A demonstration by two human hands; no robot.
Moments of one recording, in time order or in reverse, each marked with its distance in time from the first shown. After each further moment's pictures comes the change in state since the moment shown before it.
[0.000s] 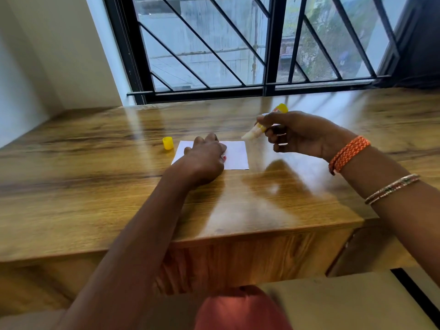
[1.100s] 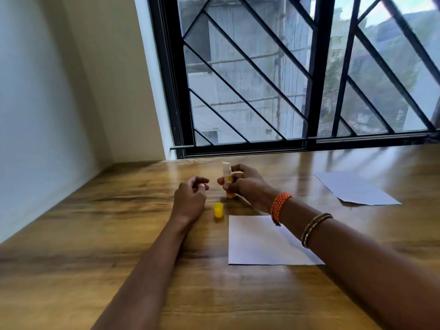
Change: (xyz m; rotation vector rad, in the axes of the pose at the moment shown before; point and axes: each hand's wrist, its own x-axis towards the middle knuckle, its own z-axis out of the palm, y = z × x) left_hand 0.045 -0.138 -0.020 -0.829 0.566 -0.218; right_hand 0.147 -0.008 0.152 0.107 -0.059 -0.201
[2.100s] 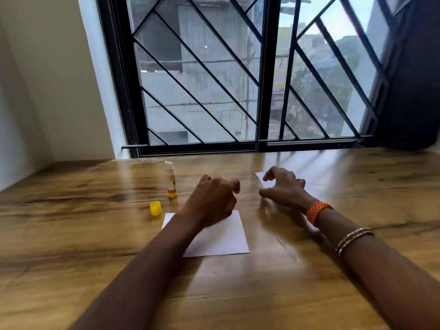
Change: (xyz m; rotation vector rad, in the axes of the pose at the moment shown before) left_hand -0.044 0.081 0.112 0.708 -0.330 0.736; right_hand -0.069 0.005 -0.187 -1.100 0.404 -0.068
